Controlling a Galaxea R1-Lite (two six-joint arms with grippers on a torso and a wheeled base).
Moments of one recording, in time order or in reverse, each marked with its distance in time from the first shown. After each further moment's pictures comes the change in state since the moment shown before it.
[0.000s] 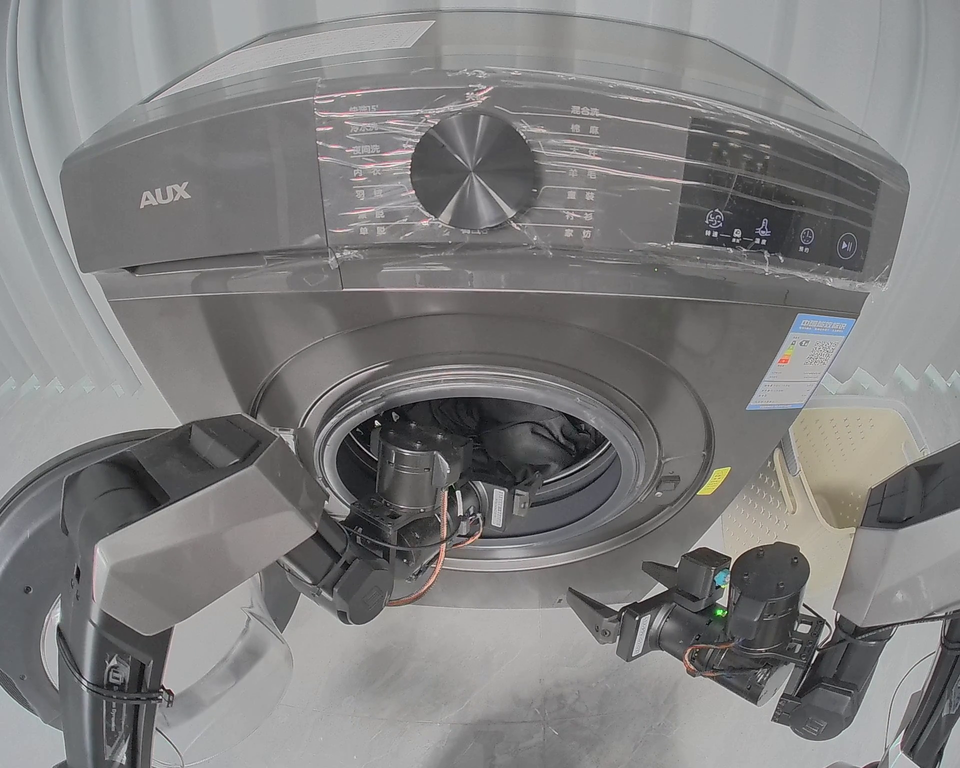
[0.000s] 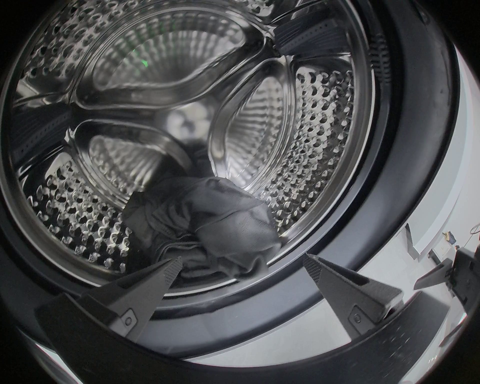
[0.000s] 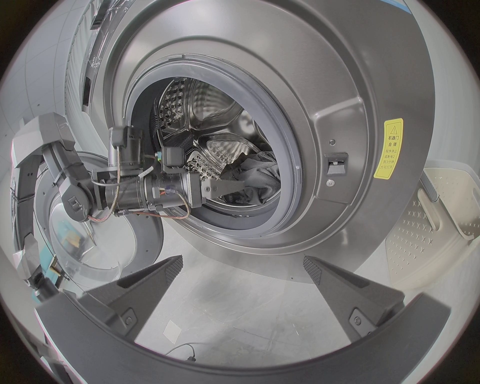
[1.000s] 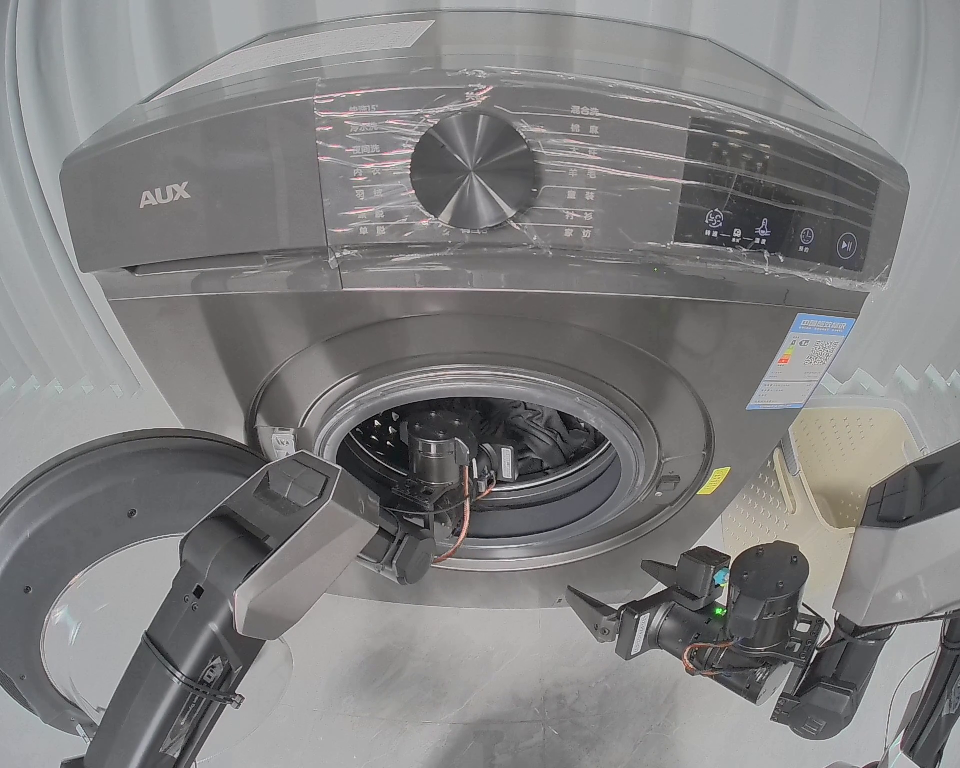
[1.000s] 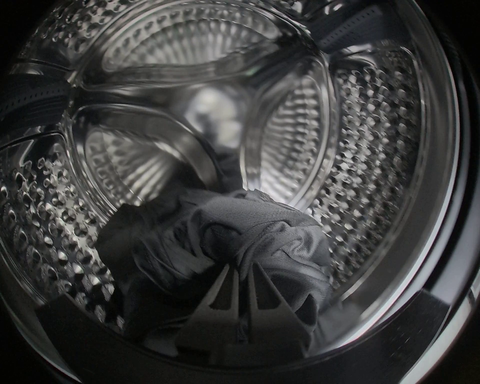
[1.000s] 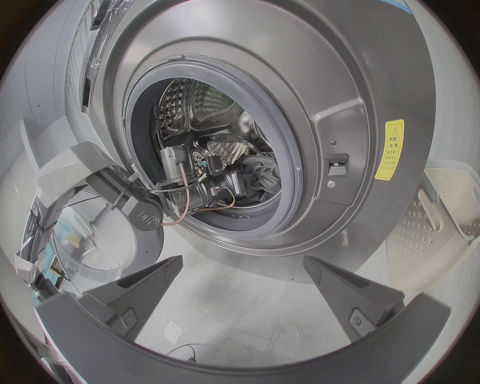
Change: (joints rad) left arm 0.066 0.365 -0.583 0.012 0.056 -0.002; right arm 0.000 0.000 -0.005 0.000 0.000 0.001
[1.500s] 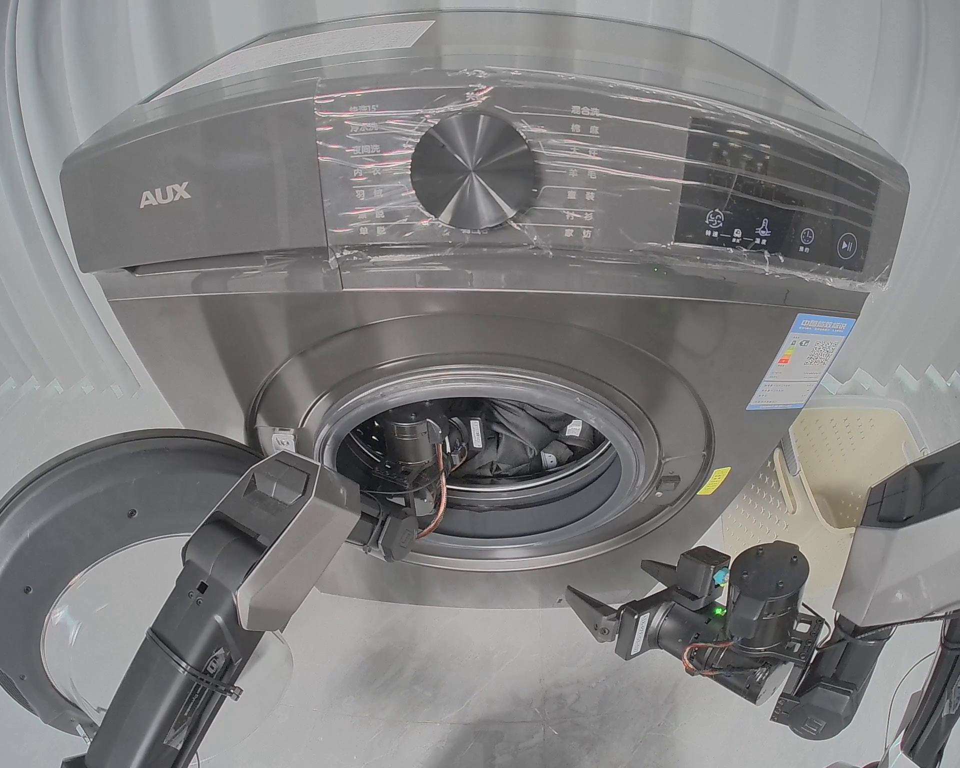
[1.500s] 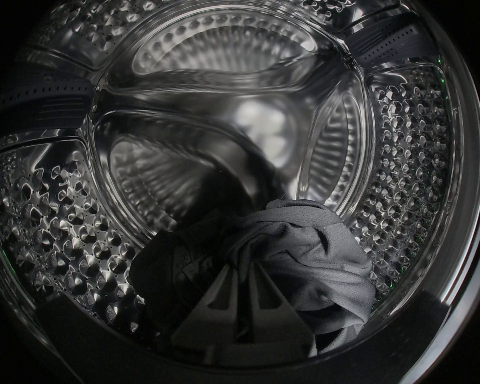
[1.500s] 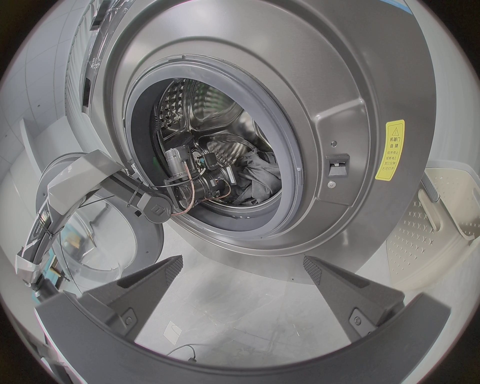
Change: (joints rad) left arm 0.073 0.074 -0.176 0.013 0.061 0.005; right arm 0.001 0.000 -0.001 0.000 0.000 0.000
